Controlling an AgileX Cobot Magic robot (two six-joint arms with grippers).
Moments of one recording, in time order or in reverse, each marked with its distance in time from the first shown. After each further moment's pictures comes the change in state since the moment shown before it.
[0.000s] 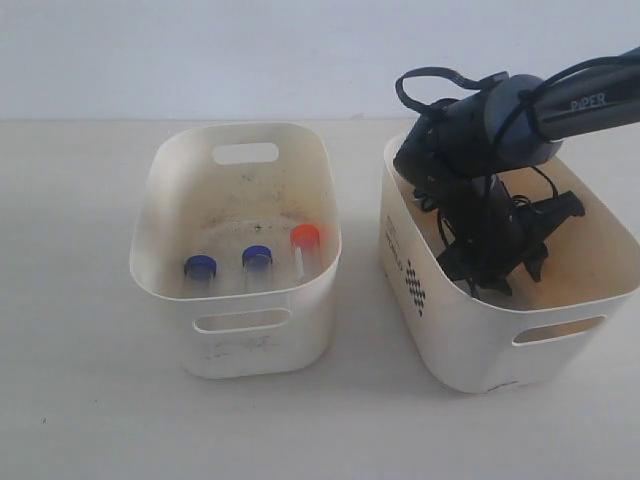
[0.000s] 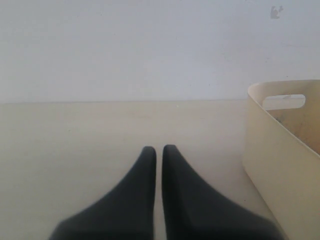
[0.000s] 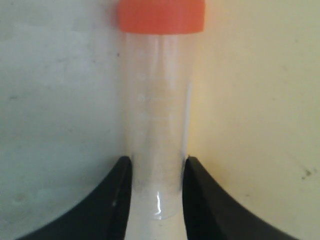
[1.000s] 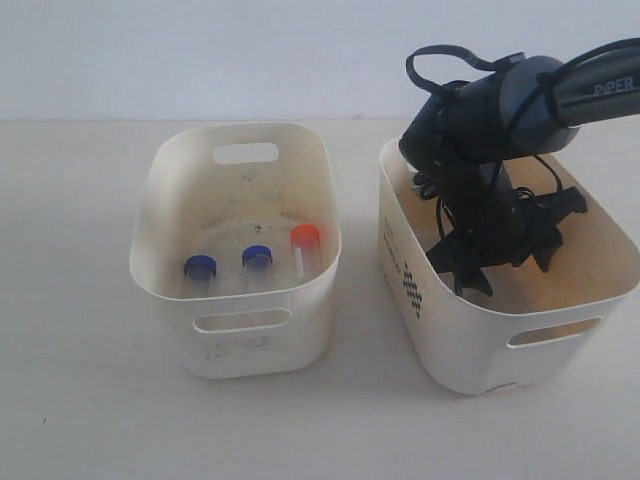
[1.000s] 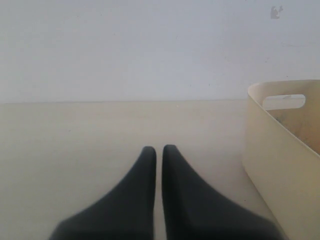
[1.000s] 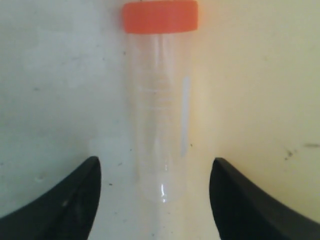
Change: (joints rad) left arm 0.000 0.000 0.000 0.000 0.000 0.000; right arm 0.000 -0.048 0.008 0.043 -0.007 -0.005
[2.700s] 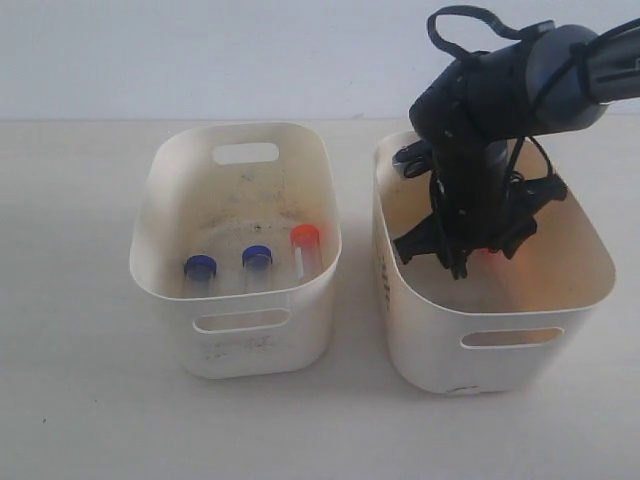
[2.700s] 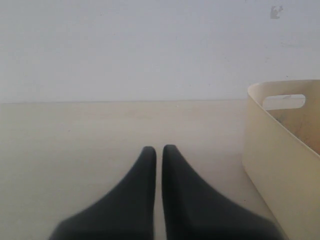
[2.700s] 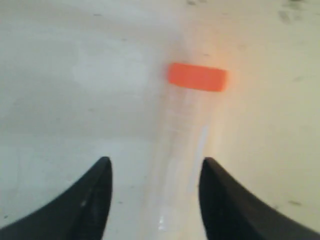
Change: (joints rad) left arm 0.000 0.000 0.000 0.000 0.000 0.000; right arm -0.008 -0.068 0.002 0.101 -0.119 -0.130
